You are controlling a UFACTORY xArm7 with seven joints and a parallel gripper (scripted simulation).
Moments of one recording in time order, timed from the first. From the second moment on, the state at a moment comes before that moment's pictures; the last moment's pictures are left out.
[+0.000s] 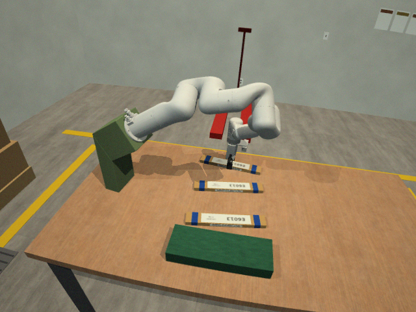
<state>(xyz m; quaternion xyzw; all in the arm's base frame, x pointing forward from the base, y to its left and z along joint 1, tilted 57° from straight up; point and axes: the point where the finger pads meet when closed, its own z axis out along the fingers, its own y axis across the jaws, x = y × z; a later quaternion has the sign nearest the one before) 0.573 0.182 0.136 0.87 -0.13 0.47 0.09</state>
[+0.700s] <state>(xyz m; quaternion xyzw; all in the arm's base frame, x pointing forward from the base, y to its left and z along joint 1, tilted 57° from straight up) 0.538 0.195 0.160 0.87 -0.13 0.47 0.09</state>
